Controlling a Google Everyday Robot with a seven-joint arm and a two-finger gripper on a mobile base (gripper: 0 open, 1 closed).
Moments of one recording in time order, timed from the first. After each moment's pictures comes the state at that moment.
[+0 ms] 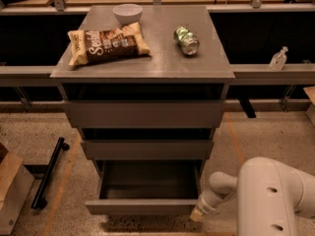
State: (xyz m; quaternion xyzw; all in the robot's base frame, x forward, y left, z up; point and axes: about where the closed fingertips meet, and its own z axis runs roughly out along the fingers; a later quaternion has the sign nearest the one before) arm 0.472 -0.178 0.175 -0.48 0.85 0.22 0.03
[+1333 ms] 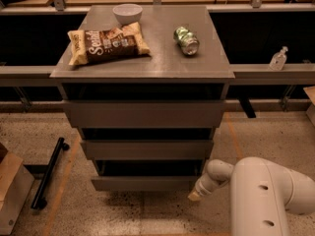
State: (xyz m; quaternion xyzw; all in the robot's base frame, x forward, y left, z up) arm 0.571 -0.185 0.183 -0.49 0.85 0.17 0.10
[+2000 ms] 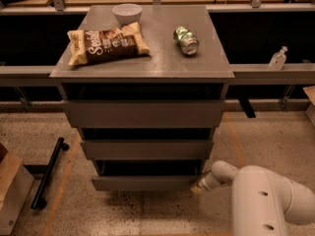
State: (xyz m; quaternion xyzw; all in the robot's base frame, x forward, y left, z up) arm 0.623 -0.204 0.165 -0.45 0.86 0.13 0.18
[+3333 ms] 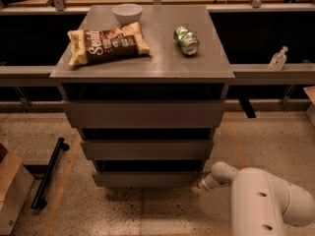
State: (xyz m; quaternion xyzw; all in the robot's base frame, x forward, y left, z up) arm 0.629 -0.205 0.156 -0.44 0.87 0.14 0.19
